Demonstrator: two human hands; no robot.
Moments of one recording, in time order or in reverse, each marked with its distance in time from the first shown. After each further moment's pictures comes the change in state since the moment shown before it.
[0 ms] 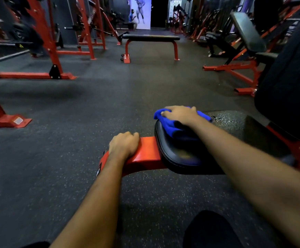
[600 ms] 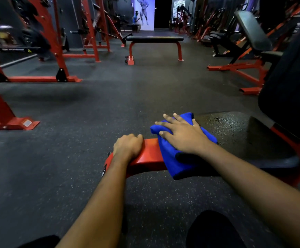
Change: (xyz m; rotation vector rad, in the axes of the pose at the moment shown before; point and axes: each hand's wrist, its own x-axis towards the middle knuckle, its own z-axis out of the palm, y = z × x) left_hand -0.002 -0.001 -0.002 0.018 -0.033 0.001; right_hand -0.071 -0.014 0.023 -0.044 0.063 -0.186
